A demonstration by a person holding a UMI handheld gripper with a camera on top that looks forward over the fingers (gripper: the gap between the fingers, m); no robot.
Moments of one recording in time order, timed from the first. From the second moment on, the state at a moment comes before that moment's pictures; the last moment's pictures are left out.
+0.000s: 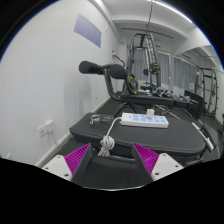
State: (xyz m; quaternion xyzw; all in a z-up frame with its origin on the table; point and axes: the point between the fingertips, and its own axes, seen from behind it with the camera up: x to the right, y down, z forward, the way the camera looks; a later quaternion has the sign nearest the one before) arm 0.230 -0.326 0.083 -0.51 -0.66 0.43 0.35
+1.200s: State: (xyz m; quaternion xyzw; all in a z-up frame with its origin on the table) arm -0.011 -0.165 0.073 -0.59 -0.57 0.40 0.42
